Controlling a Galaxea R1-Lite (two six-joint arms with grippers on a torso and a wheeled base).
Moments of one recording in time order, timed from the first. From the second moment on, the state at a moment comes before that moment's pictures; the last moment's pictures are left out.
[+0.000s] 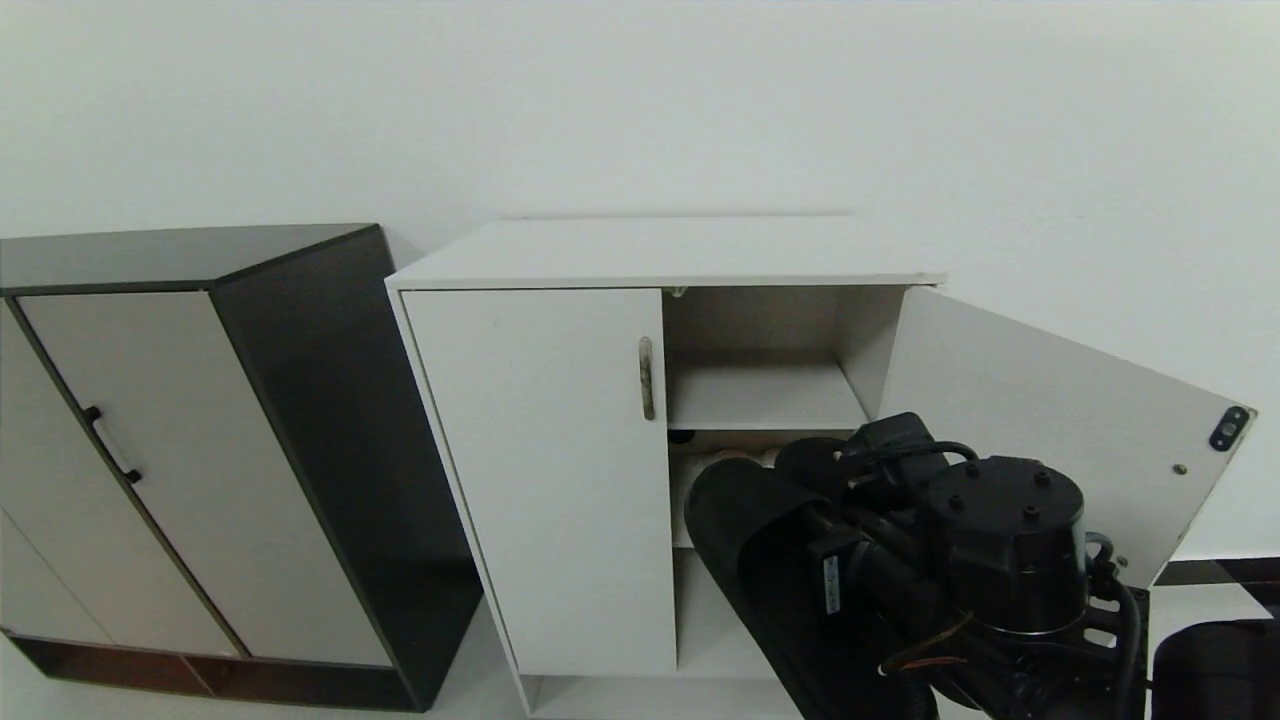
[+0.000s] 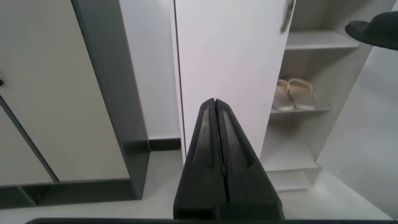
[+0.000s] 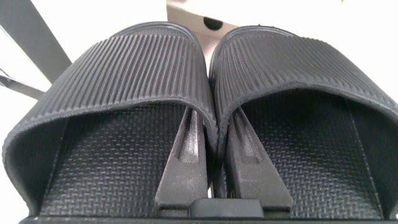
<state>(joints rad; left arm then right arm) 0.00 0.00 0.00 0.00 -0.04 0.01 0.87 1.74 -0.62 -0.83 -0.52 0.15</state>
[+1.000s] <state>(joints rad) 0.00 0.00 0.00 0.00 -0.04 0.01 0.87 1.79 -0.59 -0.87 -0.52 0.12</state>
